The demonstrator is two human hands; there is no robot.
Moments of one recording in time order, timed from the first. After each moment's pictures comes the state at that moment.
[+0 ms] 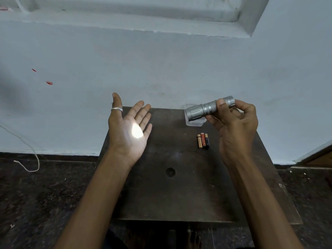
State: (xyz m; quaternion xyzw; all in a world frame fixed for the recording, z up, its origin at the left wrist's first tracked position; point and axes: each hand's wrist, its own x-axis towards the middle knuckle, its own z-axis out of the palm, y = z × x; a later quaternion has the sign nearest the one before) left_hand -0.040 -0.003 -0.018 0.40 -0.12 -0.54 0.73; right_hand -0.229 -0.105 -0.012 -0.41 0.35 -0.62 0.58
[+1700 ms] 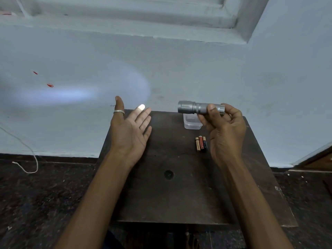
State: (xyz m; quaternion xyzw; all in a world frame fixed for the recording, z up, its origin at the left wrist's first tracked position) left_hand -0.040 -0.007 -0.018 0.42 -0.12 -0.53 0.72; right_hand -0.221 -0.110 -0.024 -0.36 0.31 -0.59 0.64
